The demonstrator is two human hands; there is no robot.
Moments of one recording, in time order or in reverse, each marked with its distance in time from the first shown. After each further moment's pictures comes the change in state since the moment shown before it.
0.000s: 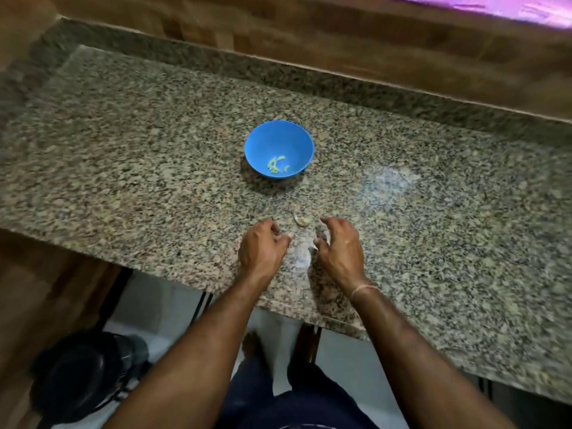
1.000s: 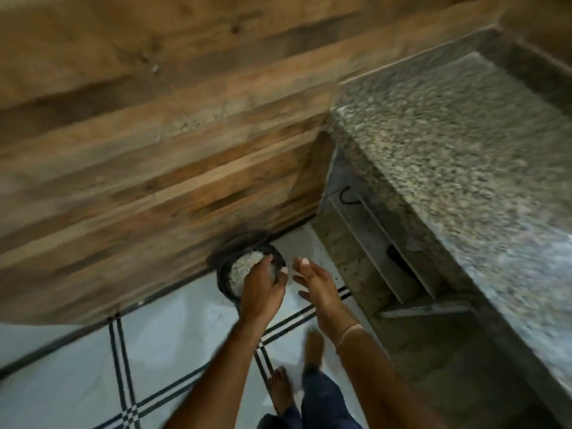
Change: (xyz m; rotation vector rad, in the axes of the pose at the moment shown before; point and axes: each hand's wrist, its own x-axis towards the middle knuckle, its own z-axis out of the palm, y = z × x) left_hand -0.205 -0.503 -0.261 -0.485 0.393 -0.662; right_hand -0.303 -0.414 0.350 0.515 -0.988 0.089
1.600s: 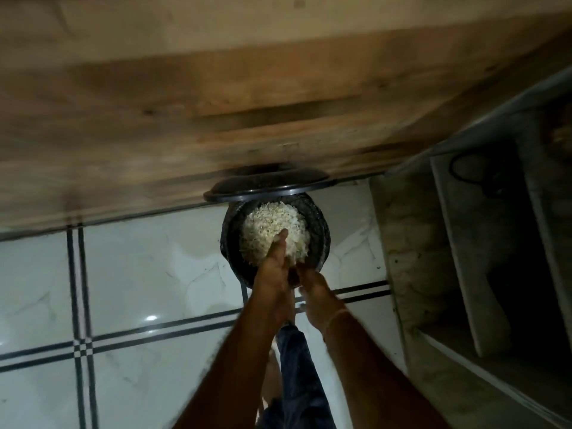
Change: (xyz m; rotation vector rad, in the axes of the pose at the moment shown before) left_hand 0.247 -0.203 0.102 -0.850 -0.047 -0.598; right_hand 0.314 0.162 0.138 0.019 -0.078 0.547
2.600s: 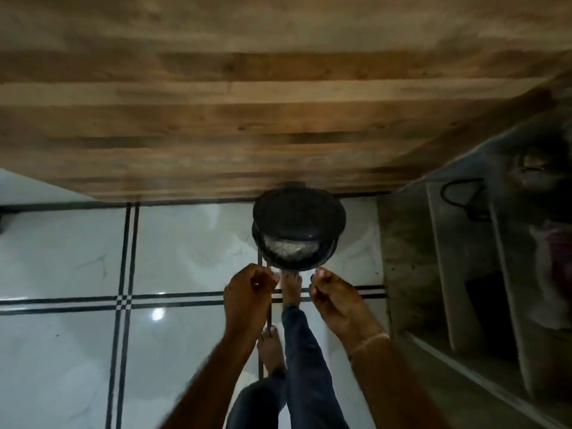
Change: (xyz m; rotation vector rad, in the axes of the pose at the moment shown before) left_hand -0.177 -0.020 -0.095 0.348 0.389 0.310; right_hand -0.150 0.033 -0.030 0.103 -0.050 -0.077
